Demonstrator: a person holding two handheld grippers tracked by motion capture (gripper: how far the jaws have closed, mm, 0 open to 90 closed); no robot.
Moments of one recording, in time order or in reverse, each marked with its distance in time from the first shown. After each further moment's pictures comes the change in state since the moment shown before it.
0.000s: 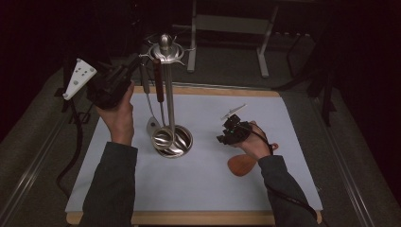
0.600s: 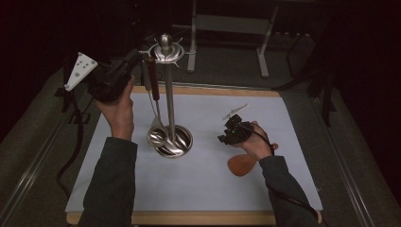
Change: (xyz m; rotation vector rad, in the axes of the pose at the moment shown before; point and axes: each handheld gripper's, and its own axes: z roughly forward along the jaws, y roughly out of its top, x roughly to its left) left arm 0.009 0.003 0.010 0.029 0.019 -0.016; right arm -0.003 -0.003 -0.003 -0.007 -0.003 0.002
